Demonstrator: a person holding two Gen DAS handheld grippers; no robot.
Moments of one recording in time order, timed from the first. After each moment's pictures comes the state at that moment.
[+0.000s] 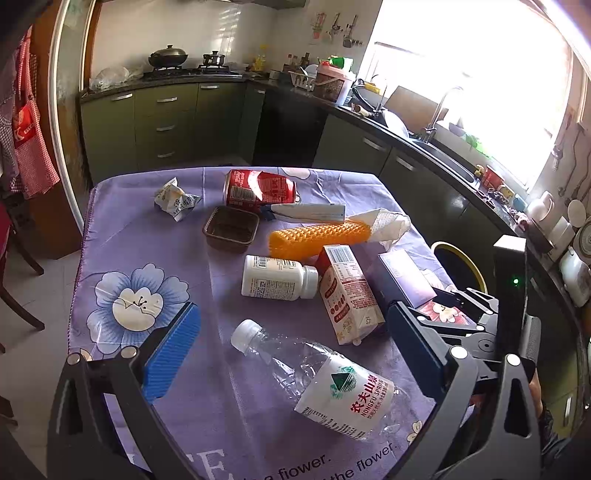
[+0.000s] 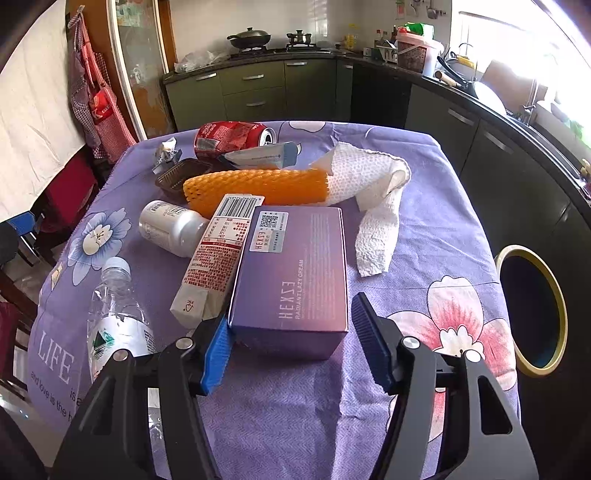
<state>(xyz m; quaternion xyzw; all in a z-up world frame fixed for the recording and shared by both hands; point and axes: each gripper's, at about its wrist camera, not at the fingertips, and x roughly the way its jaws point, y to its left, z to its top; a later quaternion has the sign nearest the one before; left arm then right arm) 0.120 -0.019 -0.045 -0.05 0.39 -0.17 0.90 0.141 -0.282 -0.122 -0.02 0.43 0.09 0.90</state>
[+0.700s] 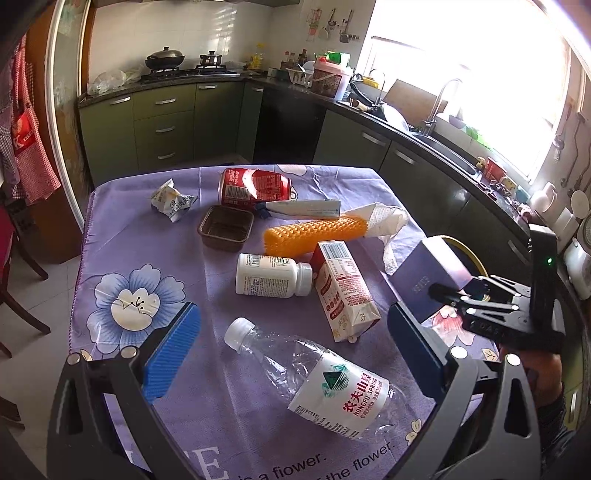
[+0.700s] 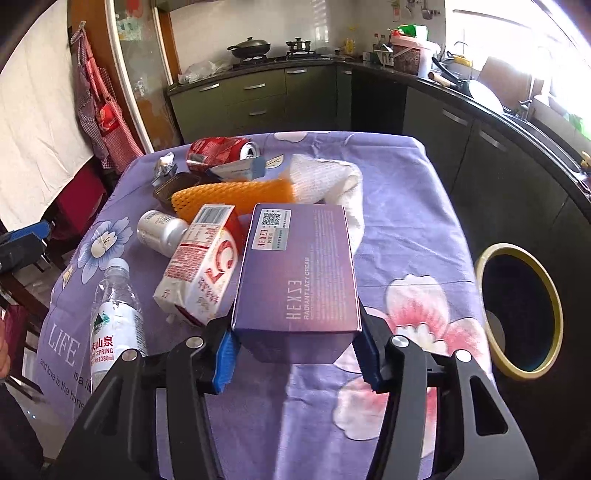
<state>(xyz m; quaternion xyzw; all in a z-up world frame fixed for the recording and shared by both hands) 0.117 -0.030 -0.044 -0.03 0.39 -0.16 0.91 0.125 -0.358 -0.095 0.01 0.41 0.09 0.91</state>
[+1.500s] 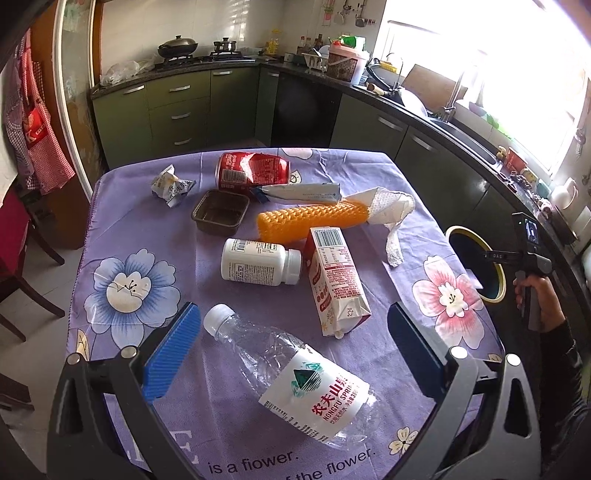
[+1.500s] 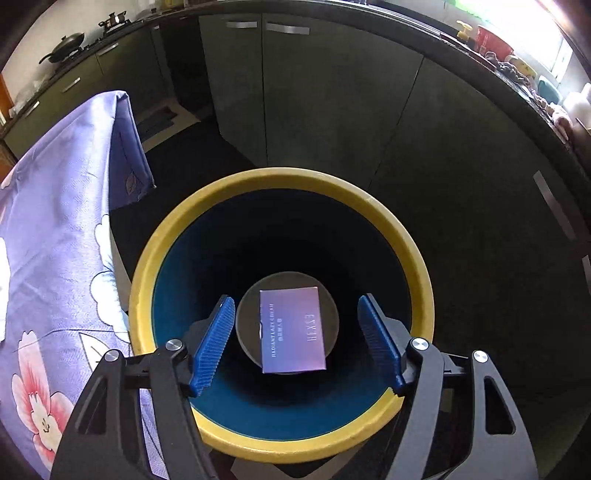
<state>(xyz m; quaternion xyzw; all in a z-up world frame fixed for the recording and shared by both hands) 0.118 -0.071 -0.046 -0.02 0.43 -0.12 0.90 0.213 -0.628 -0.176 0.08 0.52 -0.14 0.84</state>
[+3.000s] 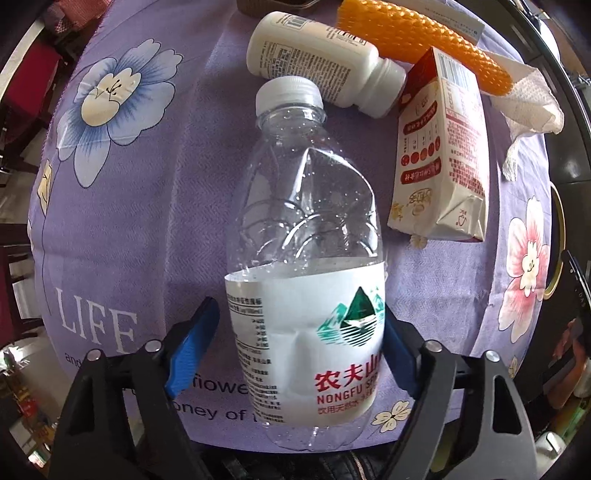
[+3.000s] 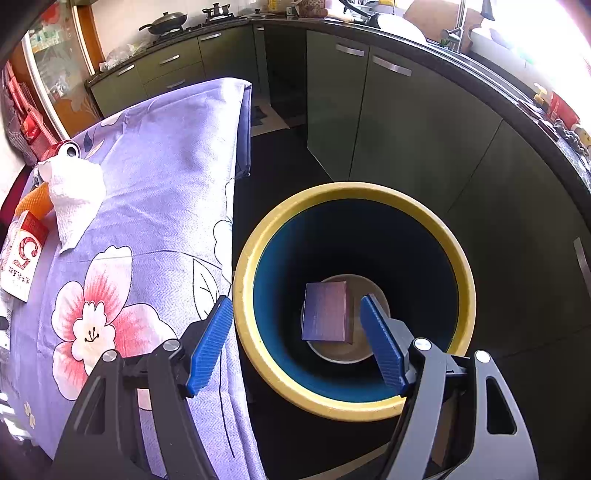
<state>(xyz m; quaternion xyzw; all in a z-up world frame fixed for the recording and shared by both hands) 0.154 -0.079 -0.158 -0.08 0.72 0.03 0.69 0.177 -0.574 -0.156 0.01 0.50 0.01 0.87</state>
